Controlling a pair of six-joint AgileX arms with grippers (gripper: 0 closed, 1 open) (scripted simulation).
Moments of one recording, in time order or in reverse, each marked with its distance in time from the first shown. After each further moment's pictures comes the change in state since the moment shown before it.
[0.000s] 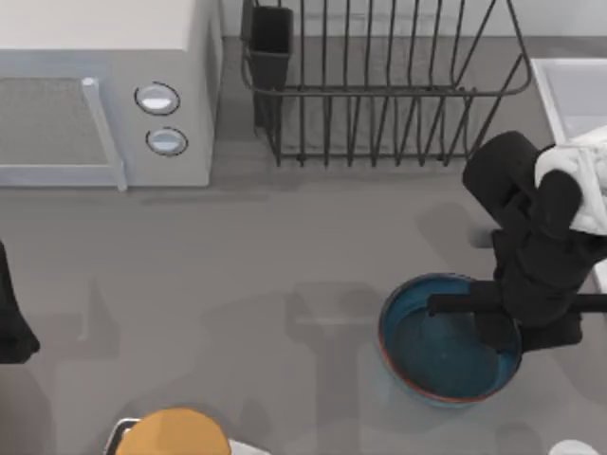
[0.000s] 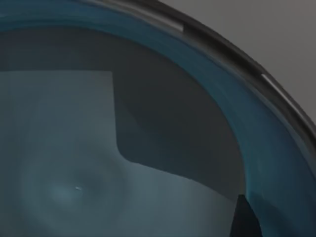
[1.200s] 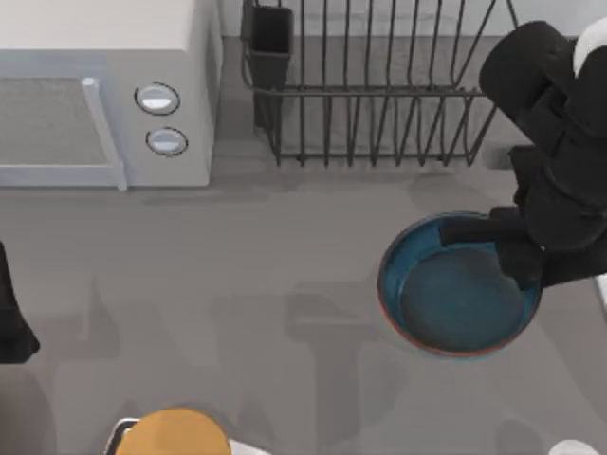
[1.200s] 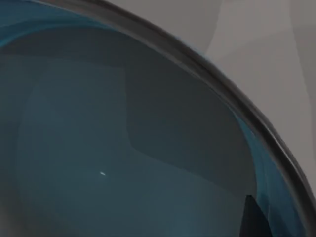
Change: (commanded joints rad) left arm 0.000 0.000 0.000 0.000 0.000 0.000; right arm 0.020 -0.129 0.281 -0.365 0.033 -0.019
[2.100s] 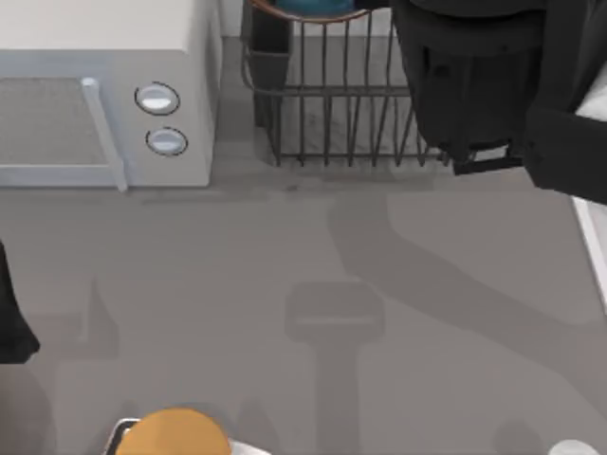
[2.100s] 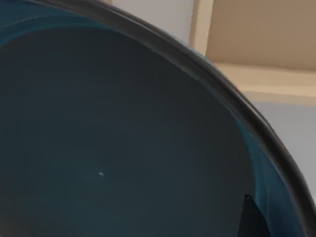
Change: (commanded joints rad) left arm 0.000 0.000 0.000 0.000 0.000 0.000; right arm 0.481 -0.189 0.116 1.036 0.930 -0.394
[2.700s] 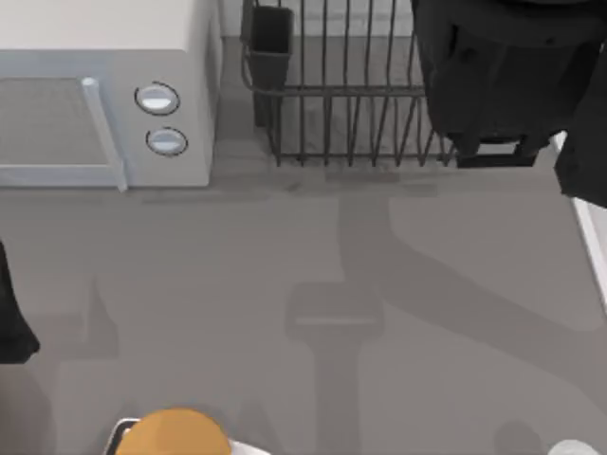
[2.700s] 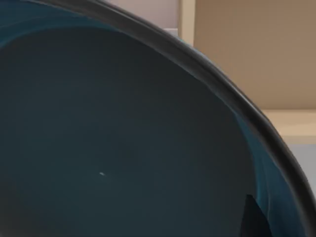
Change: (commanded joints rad) left arm 0.000 0.000 0.000 0.000 0.000 0.000; right arm 0.044 -0.026 0.010 0.114 0.087 -0.048
